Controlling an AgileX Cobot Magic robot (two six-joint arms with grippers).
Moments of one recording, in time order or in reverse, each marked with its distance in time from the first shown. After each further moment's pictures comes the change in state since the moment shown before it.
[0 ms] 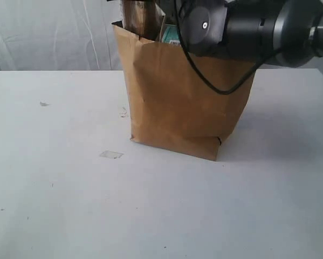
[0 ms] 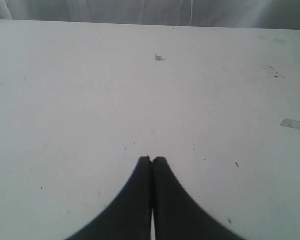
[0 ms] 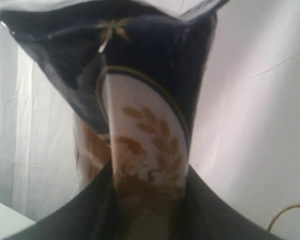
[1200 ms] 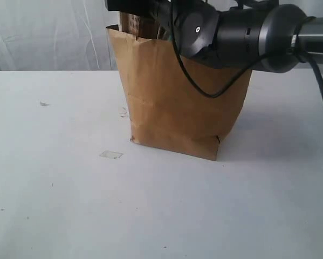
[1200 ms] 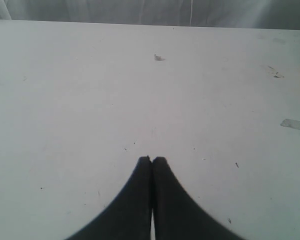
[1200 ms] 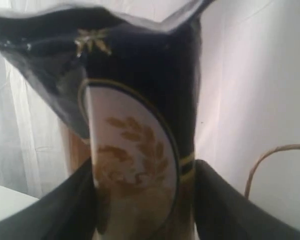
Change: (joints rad) left arm 0.000 0.000 0.000 0.000 0.000 0.000; right arm 0.000 0.042 -0.008 0.172 0.049 0.004
